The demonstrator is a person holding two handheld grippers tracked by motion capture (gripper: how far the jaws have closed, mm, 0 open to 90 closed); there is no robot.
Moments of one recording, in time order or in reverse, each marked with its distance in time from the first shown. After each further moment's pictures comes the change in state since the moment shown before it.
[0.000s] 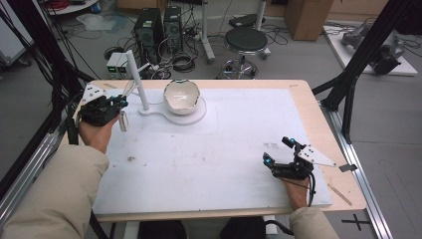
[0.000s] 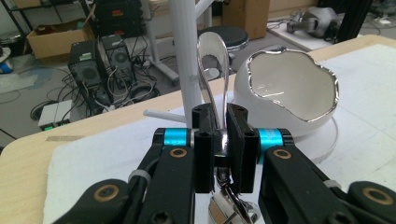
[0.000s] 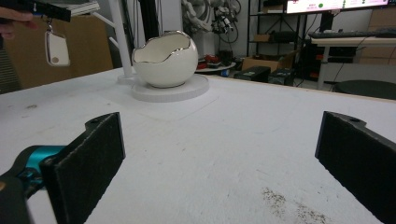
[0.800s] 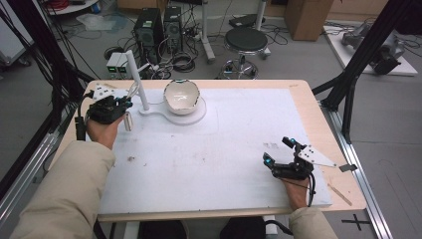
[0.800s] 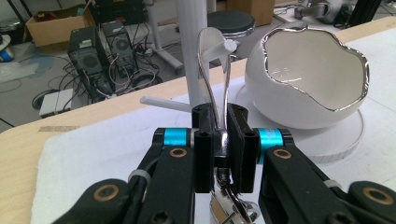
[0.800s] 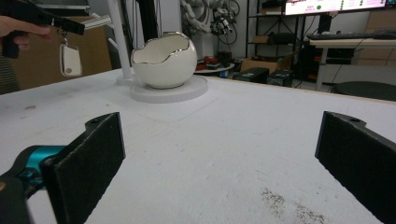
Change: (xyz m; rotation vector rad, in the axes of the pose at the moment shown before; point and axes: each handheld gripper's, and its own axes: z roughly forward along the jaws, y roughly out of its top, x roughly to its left) left arm 0.003 -0.011 0.027 0.049 0.009 -0.002; right arm 0.000 -0.001 -0.001 -0.005 -0.004 -0.003
